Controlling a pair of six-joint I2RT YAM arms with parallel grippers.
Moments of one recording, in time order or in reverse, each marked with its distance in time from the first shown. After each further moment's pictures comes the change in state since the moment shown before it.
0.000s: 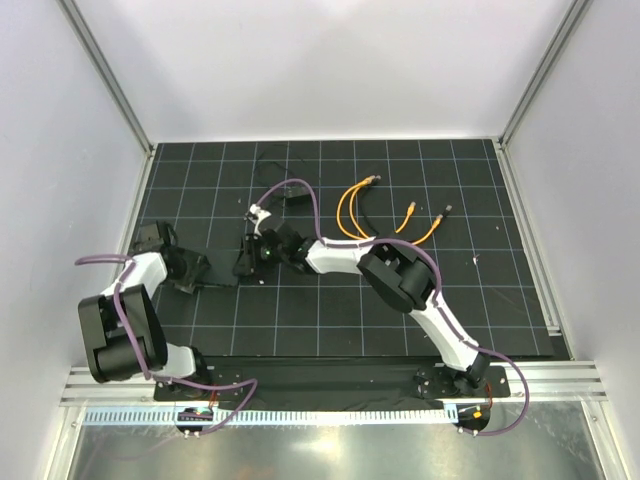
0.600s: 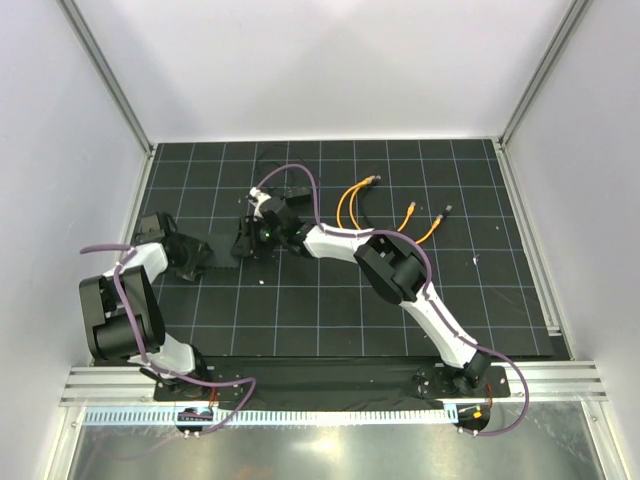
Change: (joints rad) left arm -0.004 0.127 0.067 0.138 0.055 0.001; right arm -0.072 0.124 0.214 -0.064 -0.042 -0.055
